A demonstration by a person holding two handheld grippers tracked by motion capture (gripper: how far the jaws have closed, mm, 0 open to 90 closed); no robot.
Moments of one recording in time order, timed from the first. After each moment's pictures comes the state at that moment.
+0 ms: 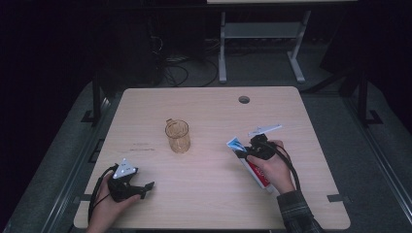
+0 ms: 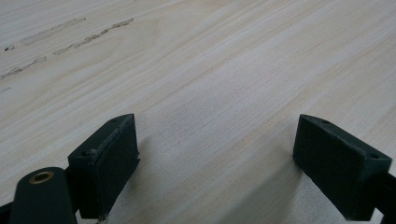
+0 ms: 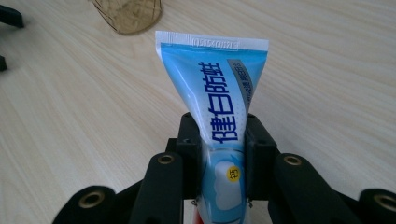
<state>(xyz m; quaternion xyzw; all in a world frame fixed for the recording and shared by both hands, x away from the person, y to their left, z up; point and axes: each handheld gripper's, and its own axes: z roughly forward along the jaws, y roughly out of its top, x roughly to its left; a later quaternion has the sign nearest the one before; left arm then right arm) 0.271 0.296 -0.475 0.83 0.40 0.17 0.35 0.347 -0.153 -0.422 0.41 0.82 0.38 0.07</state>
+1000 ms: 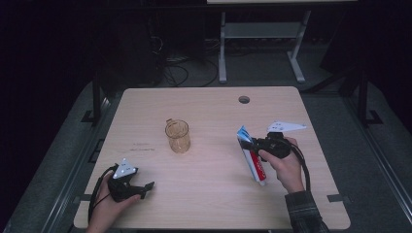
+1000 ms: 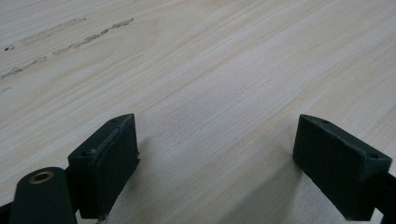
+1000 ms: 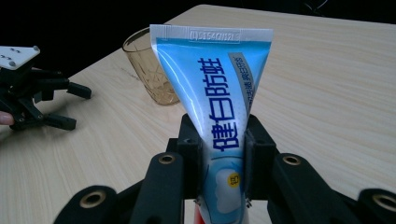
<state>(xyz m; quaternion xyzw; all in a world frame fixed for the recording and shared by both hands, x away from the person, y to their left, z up) 0.271 0.296 -0.475 0.83 0.40 0.17 0.35 0.334 -0.182 -0.396 0.38 0.76 0.52 0.08</state>
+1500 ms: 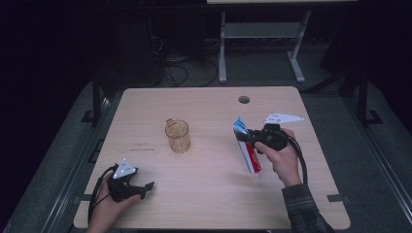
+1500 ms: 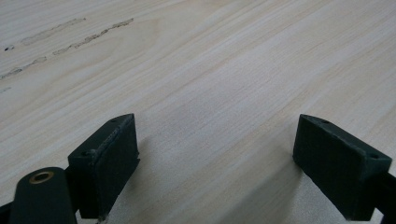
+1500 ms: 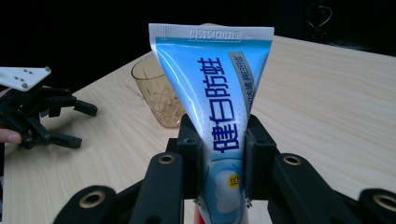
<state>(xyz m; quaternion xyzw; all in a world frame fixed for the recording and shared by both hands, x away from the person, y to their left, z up) 0.271 0.296 -0.475 0.83 0.40 0.17 0.35 0.345 -0.170 -0.373 0.36 0.76 0.53 0.09</state>
